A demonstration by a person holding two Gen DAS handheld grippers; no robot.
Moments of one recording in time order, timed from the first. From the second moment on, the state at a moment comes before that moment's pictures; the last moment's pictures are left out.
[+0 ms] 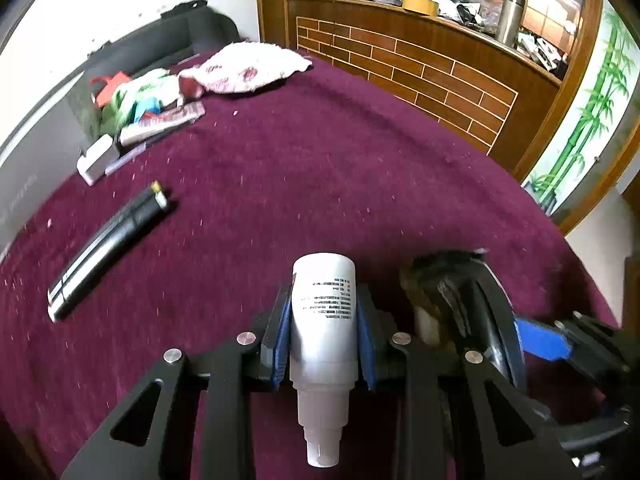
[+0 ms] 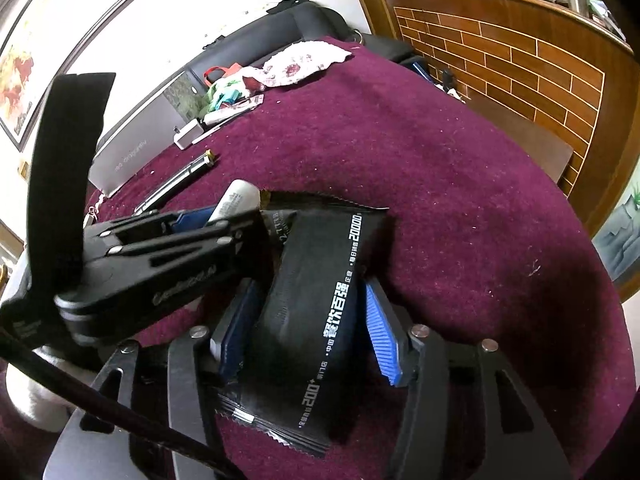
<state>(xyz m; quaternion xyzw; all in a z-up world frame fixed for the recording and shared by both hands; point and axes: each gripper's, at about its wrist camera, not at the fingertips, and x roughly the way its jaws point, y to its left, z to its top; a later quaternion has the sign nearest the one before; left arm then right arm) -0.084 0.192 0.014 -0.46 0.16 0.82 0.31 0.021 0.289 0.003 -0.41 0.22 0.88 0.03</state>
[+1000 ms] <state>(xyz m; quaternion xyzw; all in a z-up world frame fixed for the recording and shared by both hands) -0.081 0.157 0.003 -0.45 0.14 0.83 0.29 0.002 0.273 0.001 -0.48 0.05 0.87 0.09</state>
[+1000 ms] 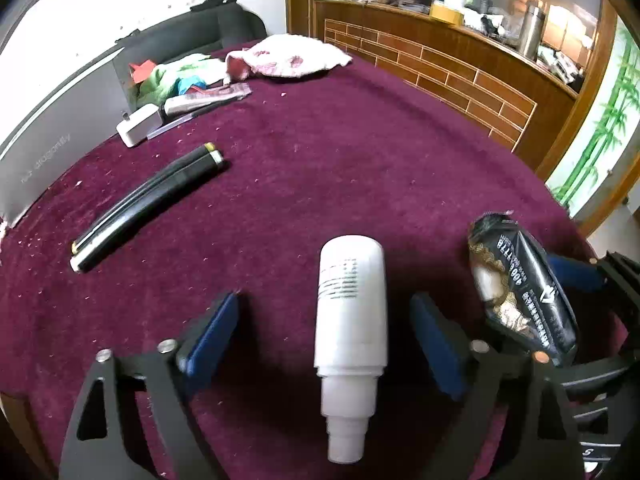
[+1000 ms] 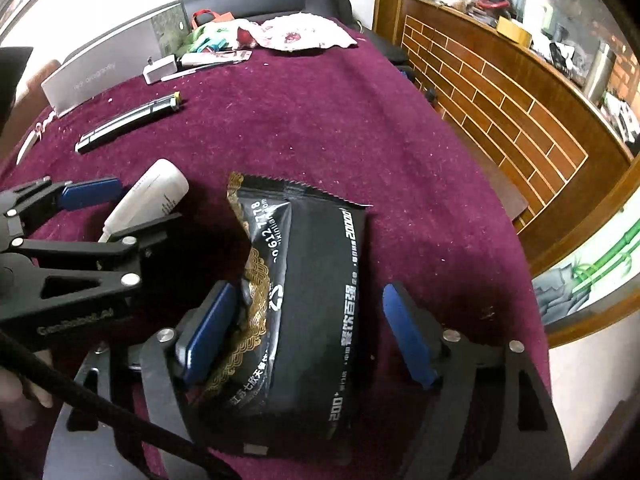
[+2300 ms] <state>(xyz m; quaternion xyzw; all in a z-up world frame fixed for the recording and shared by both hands) -0.049 0.164 0.012 -0.44 0.14 0.84 0.28 0.010 0.263 0.007 -0.47 0.06 0.87 0.10</state>
